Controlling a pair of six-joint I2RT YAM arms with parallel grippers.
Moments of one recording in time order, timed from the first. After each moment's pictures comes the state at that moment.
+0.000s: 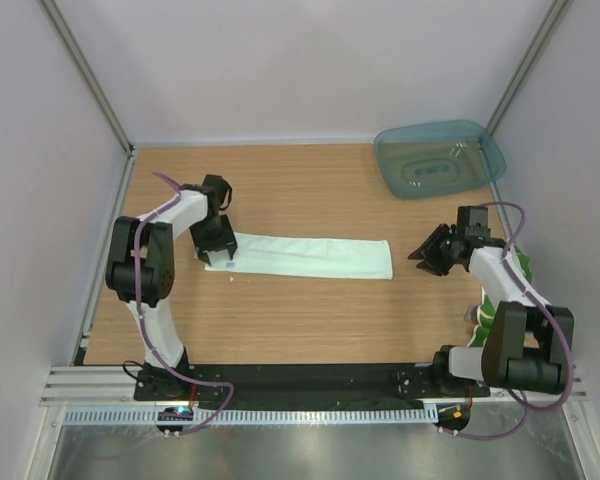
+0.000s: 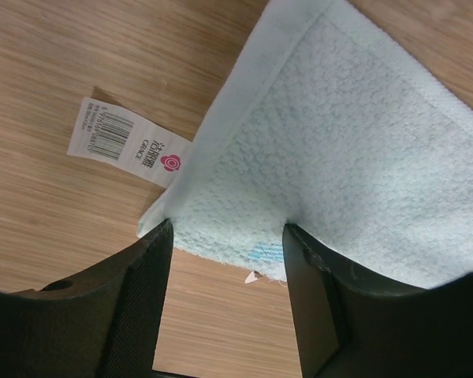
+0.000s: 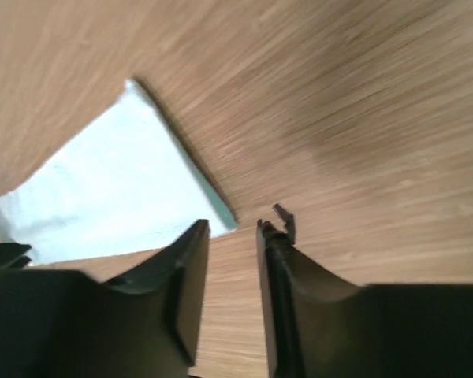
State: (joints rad) left arm -0.20 1.91 1.30 -0.86 -0.10 -0.57; right arm -0.14 1.36 0.71 -0.43 -0.30 0.66
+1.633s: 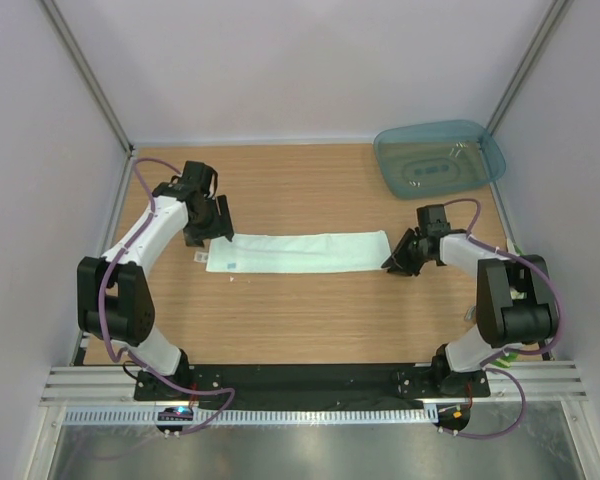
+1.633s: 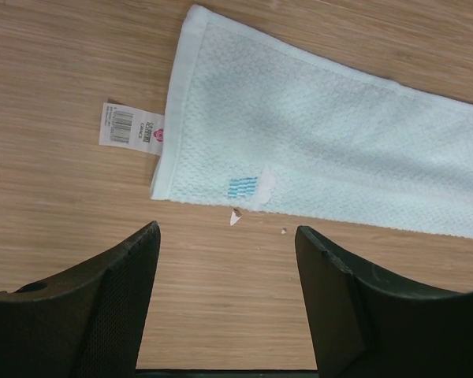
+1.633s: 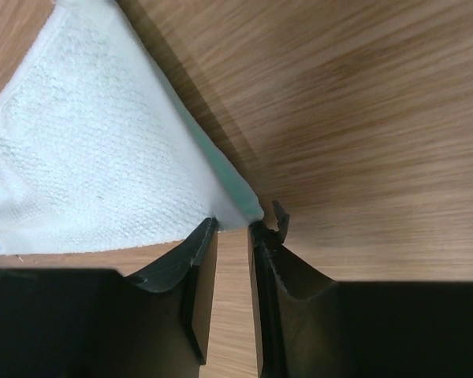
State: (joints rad) left arm -0.20 1.61 1.28 -0.85 -0.04 -0.42; right arm 0.08 1.55 0.76 -0.34 -0.24 0.73
